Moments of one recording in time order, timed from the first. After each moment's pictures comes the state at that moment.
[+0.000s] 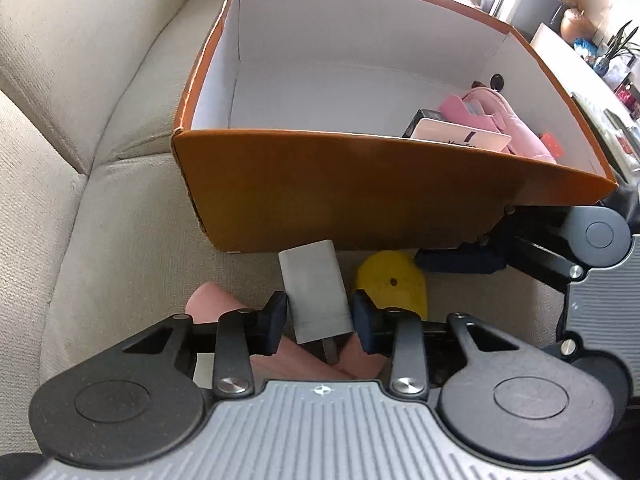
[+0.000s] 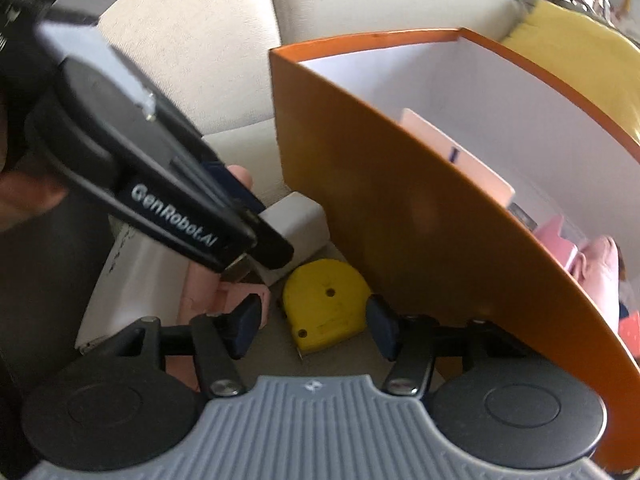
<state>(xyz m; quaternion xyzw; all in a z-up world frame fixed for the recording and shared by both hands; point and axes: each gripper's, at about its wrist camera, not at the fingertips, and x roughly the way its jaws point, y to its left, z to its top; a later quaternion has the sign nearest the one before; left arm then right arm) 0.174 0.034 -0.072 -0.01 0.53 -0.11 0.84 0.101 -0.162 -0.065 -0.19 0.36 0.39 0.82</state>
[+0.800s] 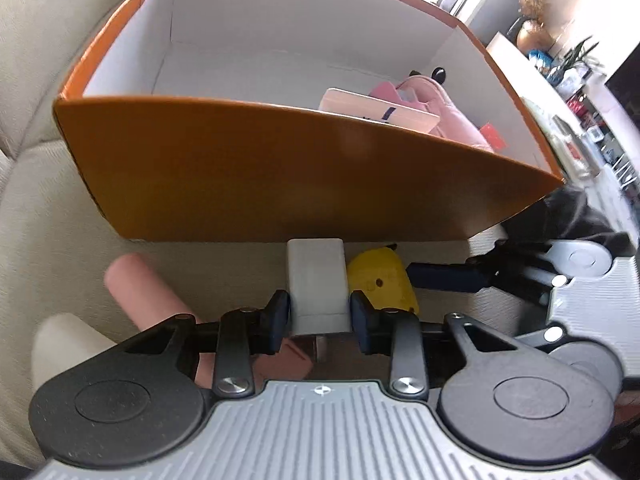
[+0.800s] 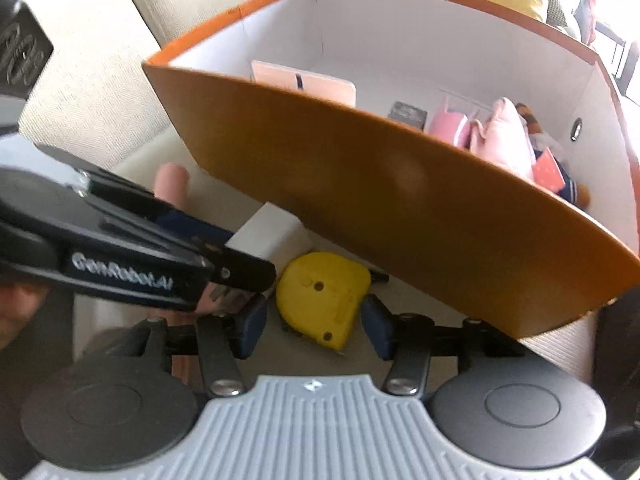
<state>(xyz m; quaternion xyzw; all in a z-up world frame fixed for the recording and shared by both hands) 0.184 0.003 -0.092 -0.07 0.53 -0.18 0.83 0.095 -0.204 -0.063 -0.08 0.46 0.25 0.85</state>
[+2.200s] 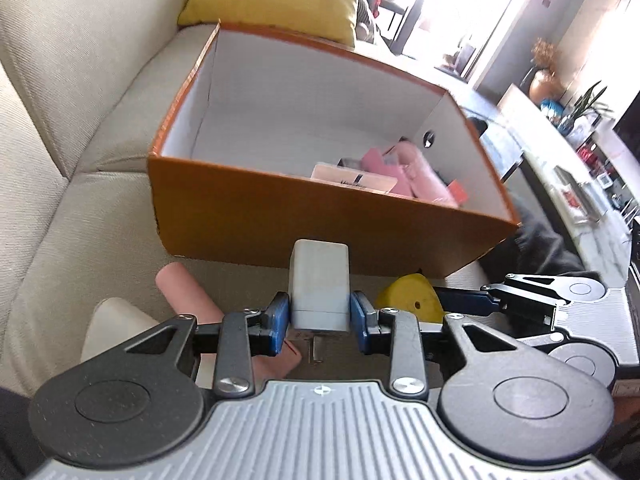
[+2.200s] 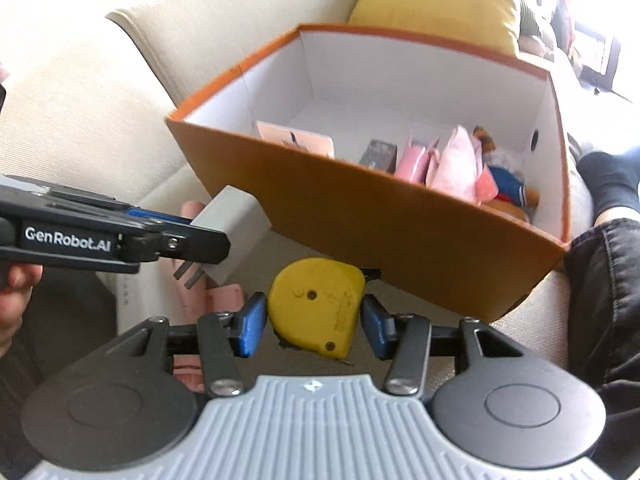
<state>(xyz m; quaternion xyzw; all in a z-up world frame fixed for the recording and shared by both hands) 0.140 0.012 -0.038 -0.09 0.46 -0.13 0.87 0.074 -0.242 -0.020 -0.03 0.42 0.25 0.87</state>
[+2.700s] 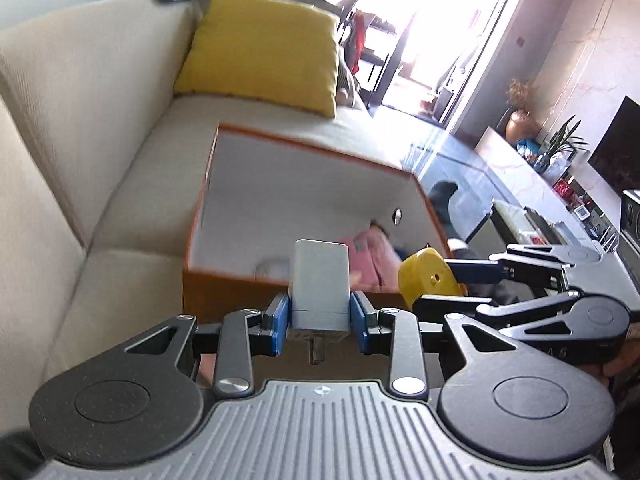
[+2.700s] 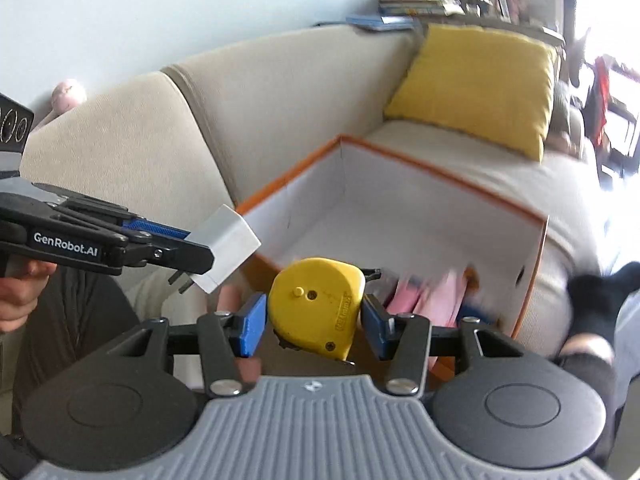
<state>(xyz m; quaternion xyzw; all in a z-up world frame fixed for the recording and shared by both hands) 0.137 0.032 0.034 -0.10 0.39 -0.15 0.90 0.105 -0.233 0.068 -0.07 0.34 0.32 0.88</state>
